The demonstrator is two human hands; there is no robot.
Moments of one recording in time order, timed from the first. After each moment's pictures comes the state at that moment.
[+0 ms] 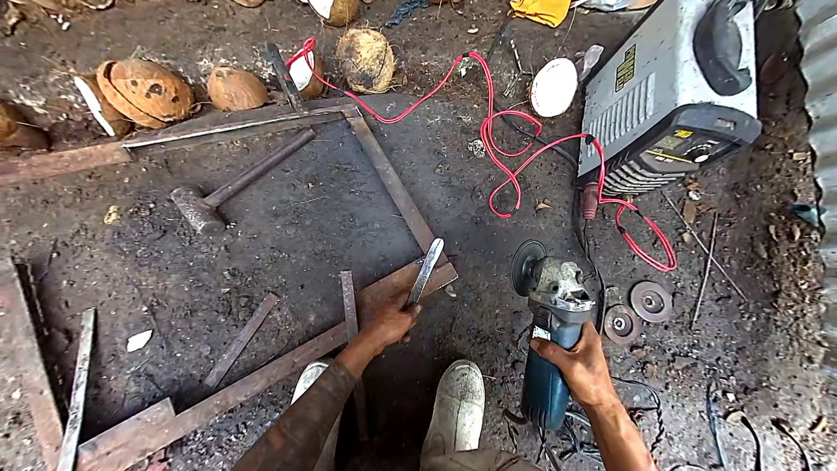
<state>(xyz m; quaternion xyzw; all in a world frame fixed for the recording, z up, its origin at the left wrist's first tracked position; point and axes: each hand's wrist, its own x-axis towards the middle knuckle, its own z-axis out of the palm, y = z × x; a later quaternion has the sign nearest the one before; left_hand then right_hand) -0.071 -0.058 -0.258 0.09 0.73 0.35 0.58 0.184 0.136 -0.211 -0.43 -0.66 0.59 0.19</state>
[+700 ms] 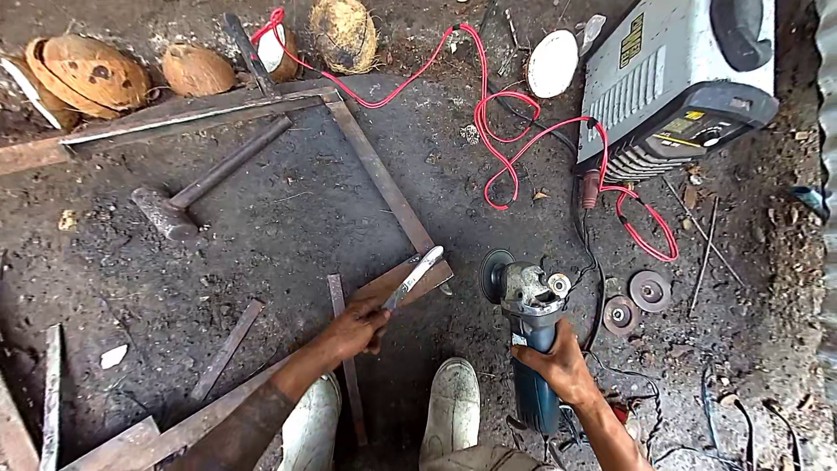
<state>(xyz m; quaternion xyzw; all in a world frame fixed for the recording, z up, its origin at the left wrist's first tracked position) -0.106 -0.095 -0.235 0.12 0.69 0.37 0.61 0.175 0.127 -0.222 -0.43 -0.70 0.56 0.10</state>
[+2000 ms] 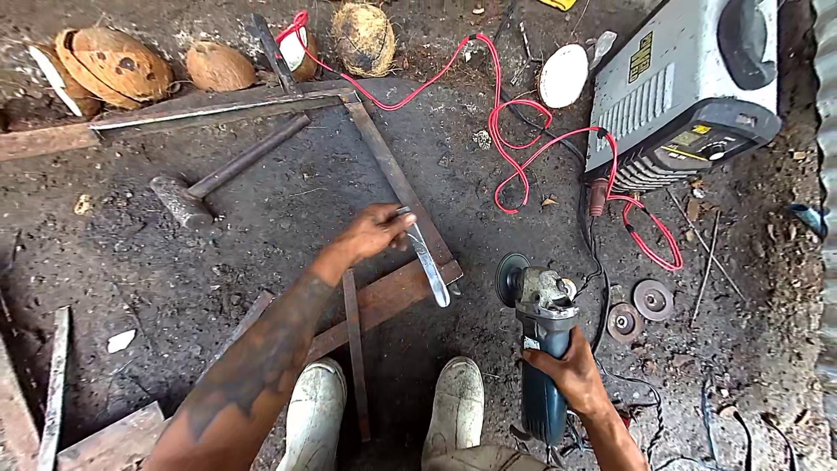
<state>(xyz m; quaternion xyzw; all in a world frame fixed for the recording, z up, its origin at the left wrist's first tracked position) -0.202 -0.014 -0.226 0.35 0.70 0.46 0.41 0.179 0.118 -0.219 -0.44 -0.68 0.56 0.13</state>
